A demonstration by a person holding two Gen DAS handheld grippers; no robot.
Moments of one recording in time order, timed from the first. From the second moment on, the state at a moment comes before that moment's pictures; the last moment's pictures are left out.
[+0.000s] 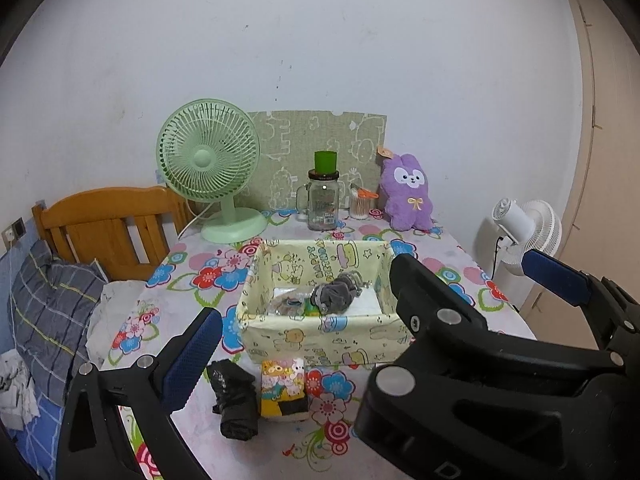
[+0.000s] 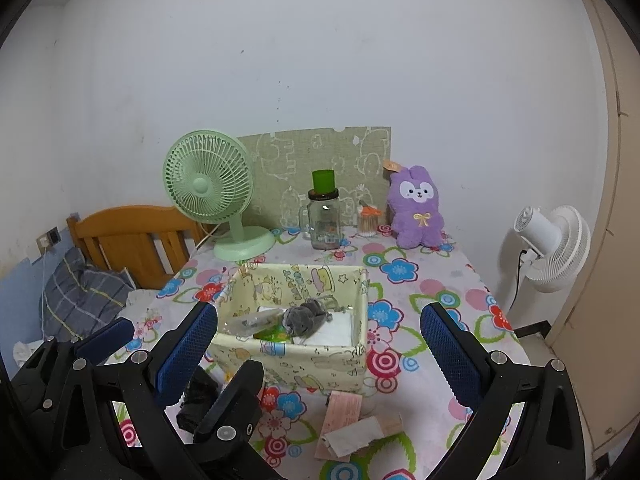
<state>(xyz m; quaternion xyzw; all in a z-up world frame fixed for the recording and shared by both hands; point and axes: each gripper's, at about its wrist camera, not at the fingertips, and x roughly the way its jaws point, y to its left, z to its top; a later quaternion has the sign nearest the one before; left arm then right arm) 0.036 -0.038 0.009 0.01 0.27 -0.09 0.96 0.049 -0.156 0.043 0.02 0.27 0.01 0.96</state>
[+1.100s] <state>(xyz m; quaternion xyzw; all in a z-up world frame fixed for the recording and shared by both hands) 0.039 -0.054 -0.085 0.02 0.34 -0.09 0.94 0.046 -0.171 -0.056 0.03 0.33 -0.01 0.94</state>
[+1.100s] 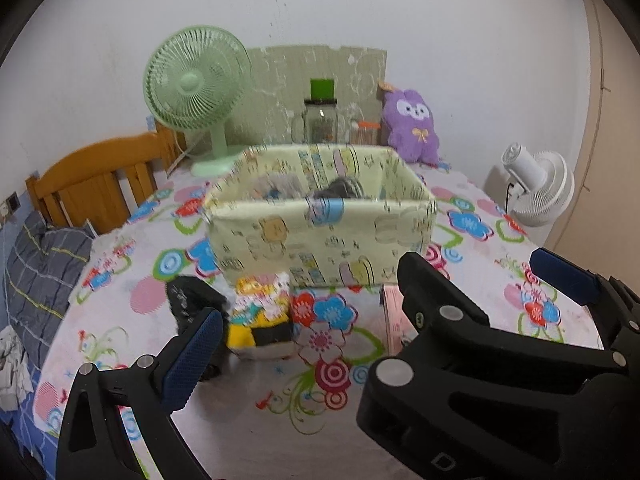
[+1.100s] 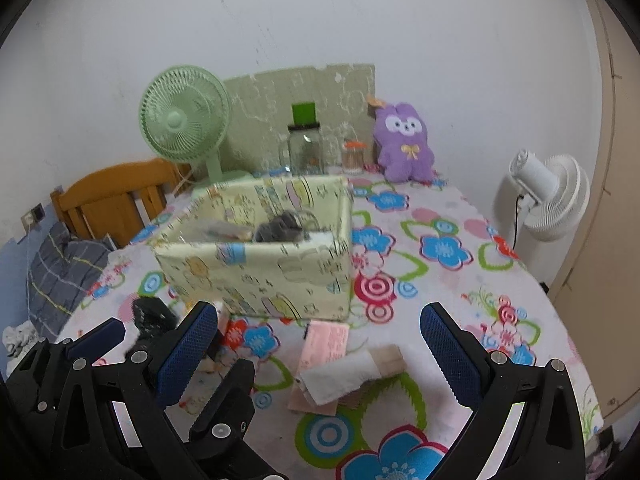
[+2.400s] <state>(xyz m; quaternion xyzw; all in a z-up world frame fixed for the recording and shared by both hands) 0.069 -0.088 -0.141 0.05 0.41 -0.09 0.91 0.082 -0.204 -0.130 0.07 0.44 -0.01 0.89</state>
